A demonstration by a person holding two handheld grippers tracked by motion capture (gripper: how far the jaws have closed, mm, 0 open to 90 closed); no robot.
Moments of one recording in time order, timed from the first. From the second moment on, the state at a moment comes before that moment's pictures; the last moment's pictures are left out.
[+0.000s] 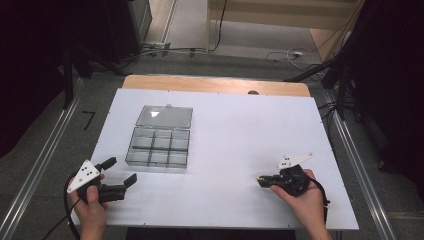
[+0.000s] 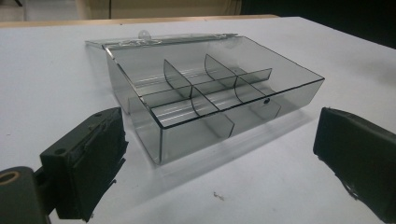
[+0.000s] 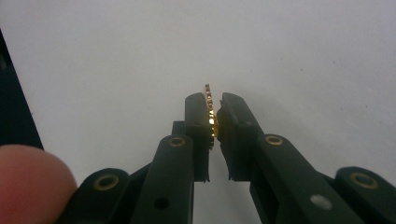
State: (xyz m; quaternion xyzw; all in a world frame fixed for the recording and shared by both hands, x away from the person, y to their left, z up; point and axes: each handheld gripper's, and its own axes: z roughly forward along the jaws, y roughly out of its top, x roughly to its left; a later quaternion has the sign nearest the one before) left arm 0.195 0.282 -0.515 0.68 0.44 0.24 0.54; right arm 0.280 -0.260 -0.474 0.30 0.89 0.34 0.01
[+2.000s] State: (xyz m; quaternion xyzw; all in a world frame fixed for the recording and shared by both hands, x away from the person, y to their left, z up) left arm 0.195 0.285 -0.515 0.67 0.44 0.24 0.55; right arm 0.316 -0.151 -0.431 0.23 0.91 0.35 0.01
